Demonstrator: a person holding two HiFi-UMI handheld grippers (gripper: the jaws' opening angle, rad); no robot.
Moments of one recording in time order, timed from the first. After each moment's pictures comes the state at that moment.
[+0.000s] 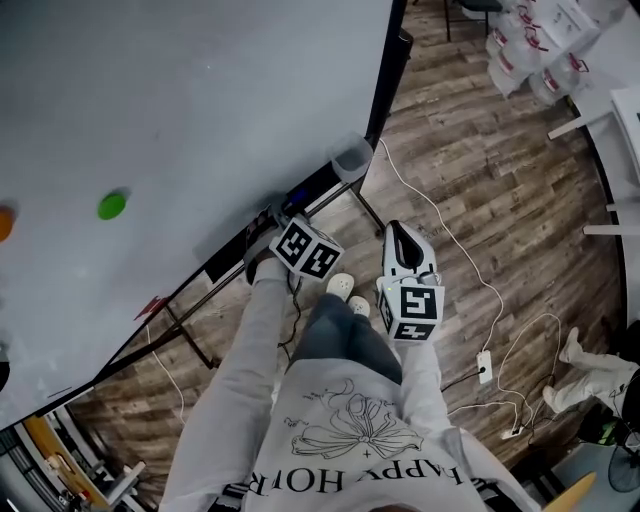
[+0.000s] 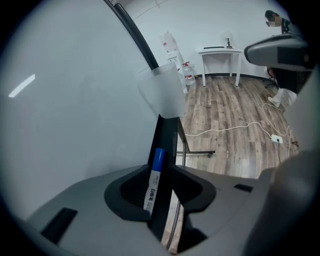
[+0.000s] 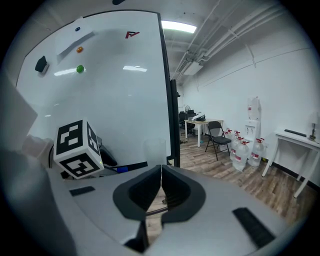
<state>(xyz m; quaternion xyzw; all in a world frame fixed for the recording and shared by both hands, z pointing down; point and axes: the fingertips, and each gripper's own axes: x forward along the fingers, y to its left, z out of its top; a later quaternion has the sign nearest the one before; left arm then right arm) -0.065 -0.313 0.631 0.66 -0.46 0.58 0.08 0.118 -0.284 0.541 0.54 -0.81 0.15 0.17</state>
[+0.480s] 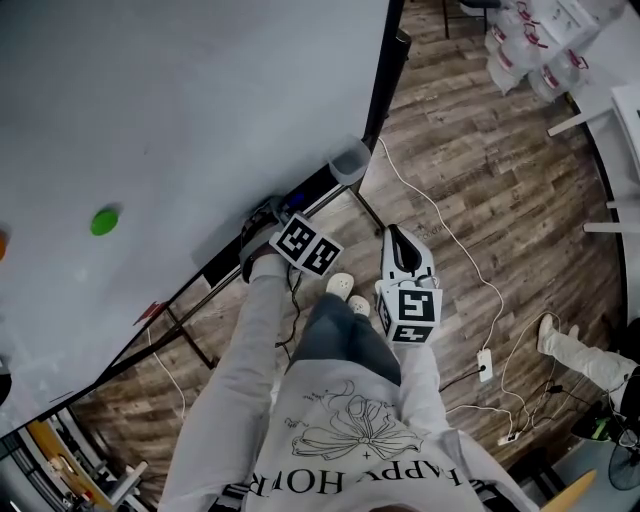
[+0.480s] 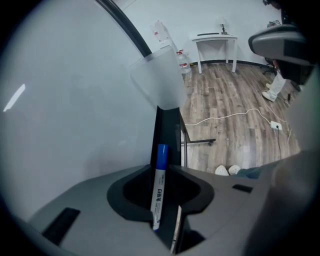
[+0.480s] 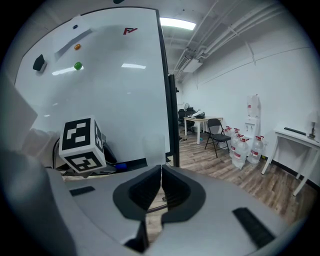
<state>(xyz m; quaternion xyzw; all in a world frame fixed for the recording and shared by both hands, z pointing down) -0.070 -0.322 0.636 0.64 -0.43 0.63 0.07 0.122 -0.287 0.553 0.54 -0.80 0.16 0.18</state>
